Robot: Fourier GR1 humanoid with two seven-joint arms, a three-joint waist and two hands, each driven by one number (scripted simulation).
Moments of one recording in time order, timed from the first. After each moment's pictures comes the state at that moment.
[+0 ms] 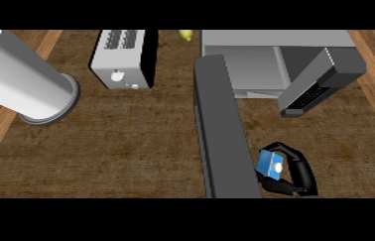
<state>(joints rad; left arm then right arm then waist) 0.61 0.01 0.32 -2.36 0.35 -0.31 -0.07 -0.08 -0.12 -0.05 -0.84 0.17 0.00 -0.97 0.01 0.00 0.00</state>
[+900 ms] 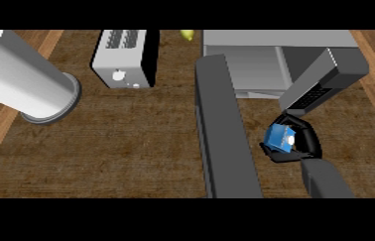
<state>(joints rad) 0.64 0.01 0.35 -2.34 0.39 -0.36 -0.10 -0.40 -0.20 -0.16 -0.49 0.10 0.12 -1.03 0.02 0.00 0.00</state>
